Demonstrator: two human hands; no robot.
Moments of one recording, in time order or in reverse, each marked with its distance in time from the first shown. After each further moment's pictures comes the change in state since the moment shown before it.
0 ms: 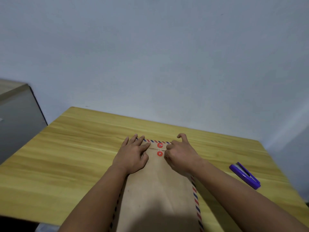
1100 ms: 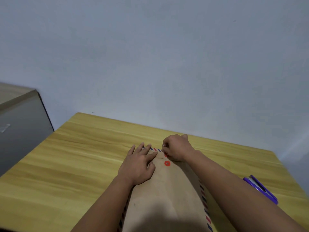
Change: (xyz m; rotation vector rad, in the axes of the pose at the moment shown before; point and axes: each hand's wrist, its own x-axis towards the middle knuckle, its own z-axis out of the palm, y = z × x) left_hand 0.002 -0.002 0.001 0.019 0.008 0.013; right_hand 0.087 0.017 0.009 0.463 -0.165 0.368
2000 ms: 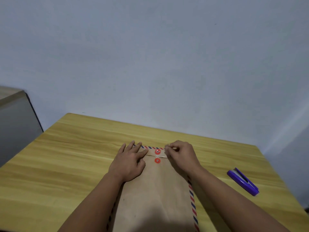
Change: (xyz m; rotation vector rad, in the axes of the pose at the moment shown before) left_hand -0.001 0.000 0.000 0.008 -0.030 -0.007; right_hand -0.074 0.031 0.019 0.729 0.331 0.190
